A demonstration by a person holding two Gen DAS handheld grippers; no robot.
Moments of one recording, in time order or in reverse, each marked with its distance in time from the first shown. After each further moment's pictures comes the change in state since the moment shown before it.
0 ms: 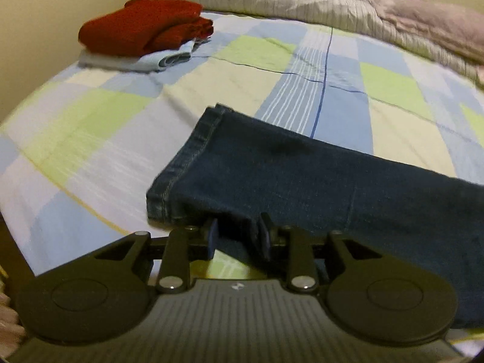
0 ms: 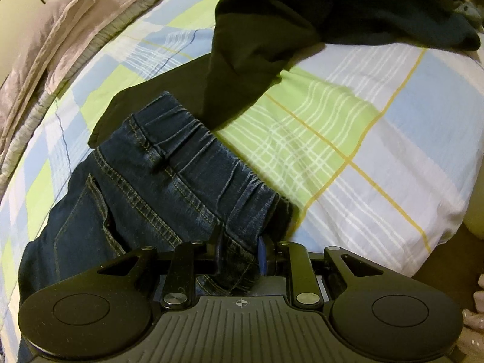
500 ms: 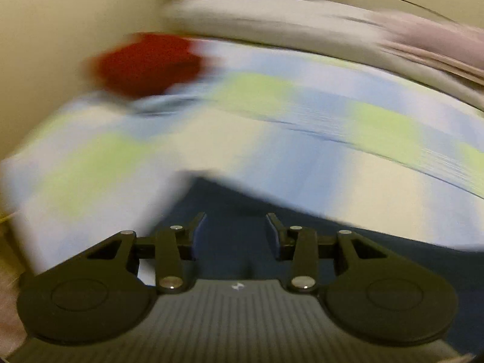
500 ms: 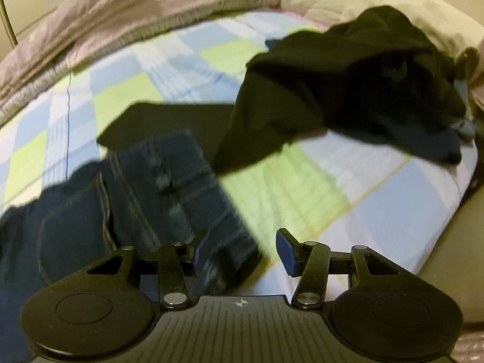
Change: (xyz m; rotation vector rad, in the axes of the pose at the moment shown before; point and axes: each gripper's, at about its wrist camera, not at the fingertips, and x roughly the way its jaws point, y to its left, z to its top) left arm -0.048 -0.082 0.068 0.002 -0.001 -0.125; right arm -0.038 0.026 0.017 -0.289 -0.160 -0.114
